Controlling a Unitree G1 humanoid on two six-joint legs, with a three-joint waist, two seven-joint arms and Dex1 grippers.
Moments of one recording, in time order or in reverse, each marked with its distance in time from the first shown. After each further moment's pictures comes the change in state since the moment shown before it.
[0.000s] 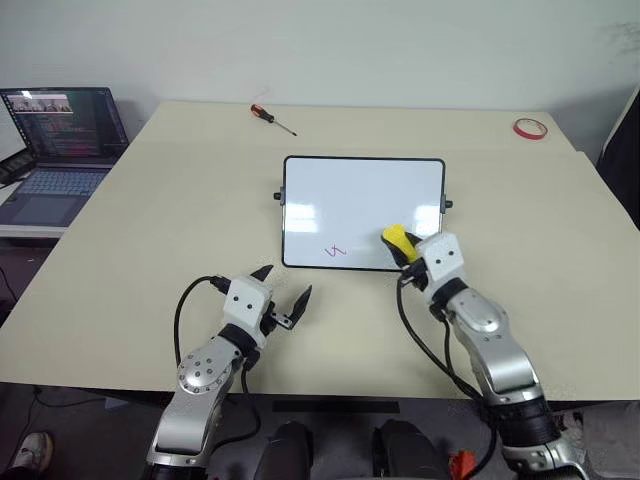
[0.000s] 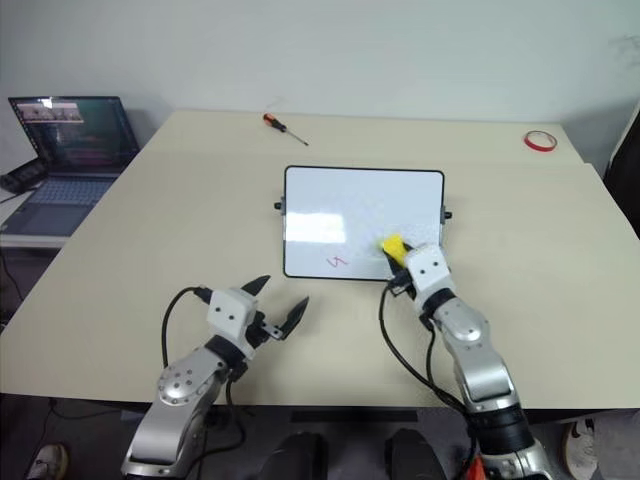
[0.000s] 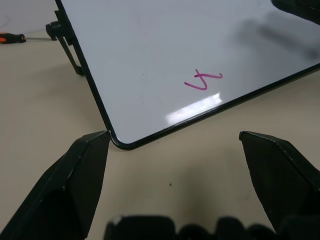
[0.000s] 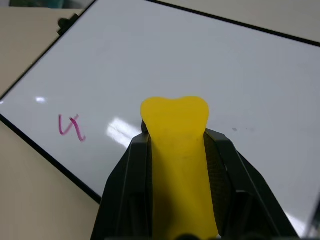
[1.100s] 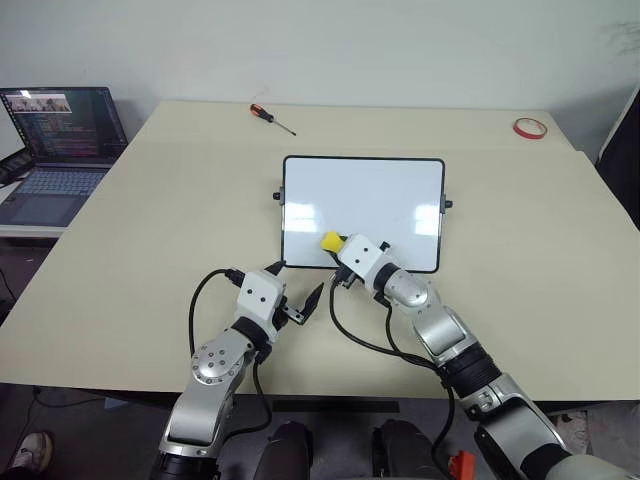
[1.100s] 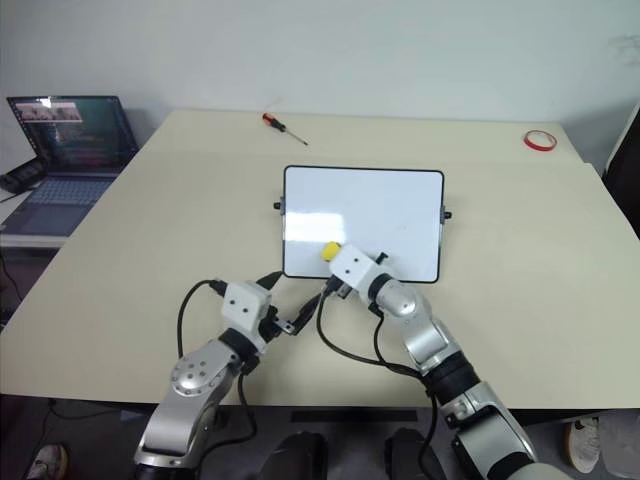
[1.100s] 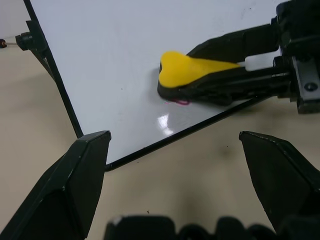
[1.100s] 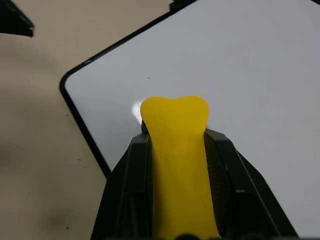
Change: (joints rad) left arm -0.051 -0.019 -0.043 -0.003 0.011 0.045 0.016; right arm -0.257 0.090 0.236 0.398 -0.233 -0.111 0.043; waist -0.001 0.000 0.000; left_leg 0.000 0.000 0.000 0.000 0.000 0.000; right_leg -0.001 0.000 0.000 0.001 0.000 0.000
